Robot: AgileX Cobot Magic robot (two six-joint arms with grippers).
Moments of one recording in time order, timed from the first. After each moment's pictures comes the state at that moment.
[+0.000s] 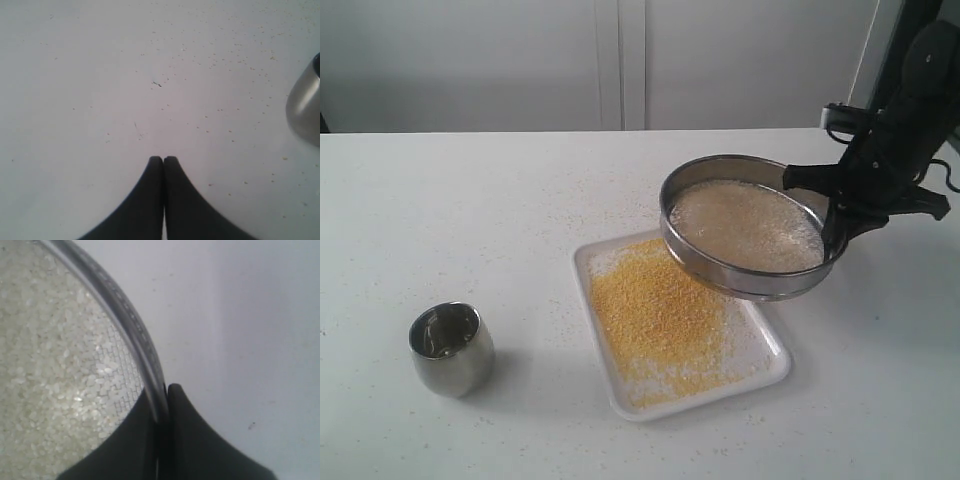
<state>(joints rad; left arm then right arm) 0.09 0.00 0.02 -0.11 0.53 0.11 0.04 1.96 -1.46 0.20 0.95 0.07</state>
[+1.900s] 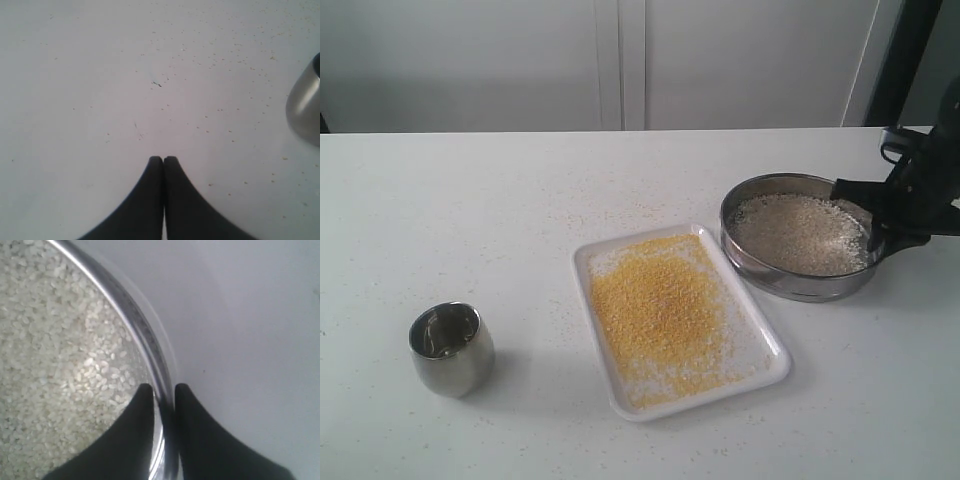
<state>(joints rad) 0.09 0.00 0.02 -0.11 0.53 0.11 -0.08 2.09 -1.46 0.10 0.76 0.23</state>
